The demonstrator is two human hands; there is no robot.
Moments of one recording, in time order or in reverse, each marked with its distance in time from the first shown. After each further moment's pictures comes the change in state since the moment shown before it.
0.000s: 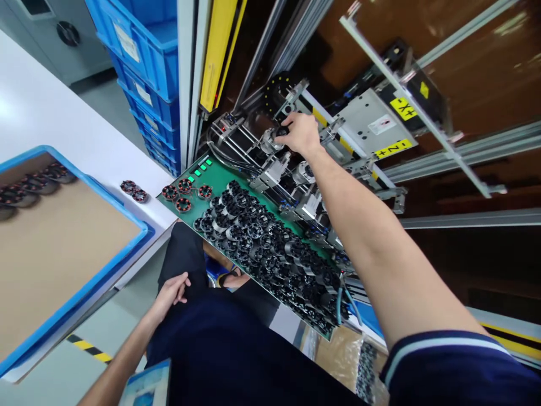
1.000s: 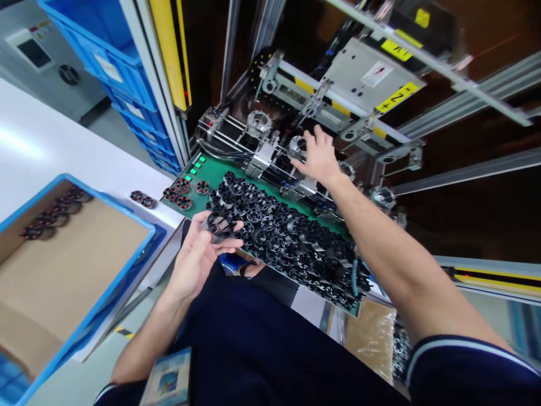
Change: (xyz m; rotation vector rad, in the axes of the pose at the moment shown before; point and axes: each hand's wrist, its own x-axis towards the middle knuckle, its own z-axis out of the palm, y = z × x) left_hand -0.112 0.192 0.088 -0.451 -0.358 0.578; right_hand -0.180 0.063 -0.003 0.071 0.003 0.050
